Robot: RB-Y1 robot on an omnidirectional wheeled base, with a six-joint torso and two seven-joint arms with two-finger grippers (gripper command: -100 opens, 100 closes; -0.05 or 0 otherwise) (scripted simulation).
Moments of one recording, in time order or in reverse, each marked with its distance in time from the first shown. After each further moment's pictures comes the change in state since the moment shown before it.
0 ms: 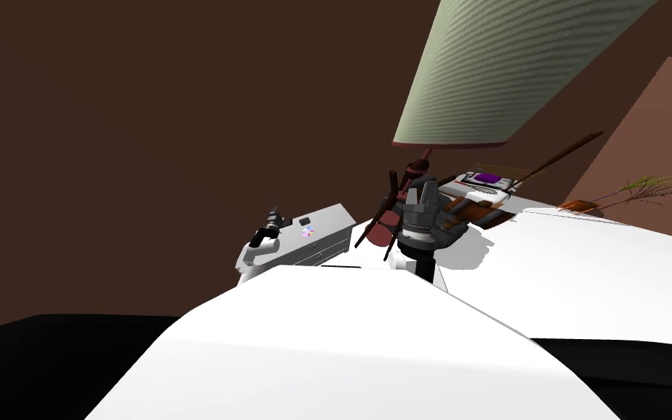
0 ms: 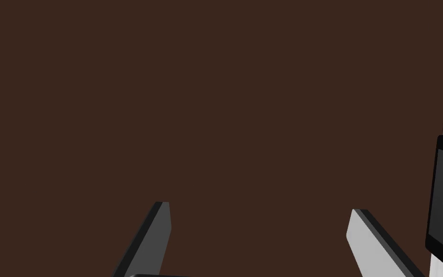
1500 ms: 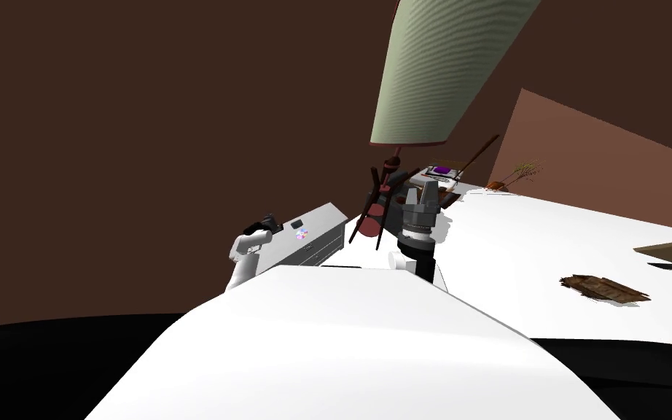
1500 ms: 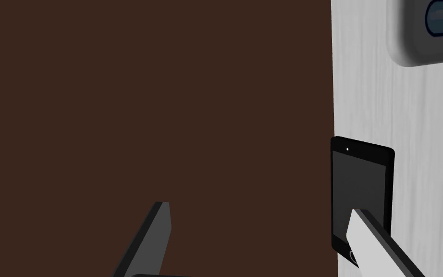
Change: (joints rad) left arm -0.157 0.085 0.121 0.192 0.048 0.386 0.041; right arm 0.000 0.000 0.000 0.000 0.000 0.000 0.000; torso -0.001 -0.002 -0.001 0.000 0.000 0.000
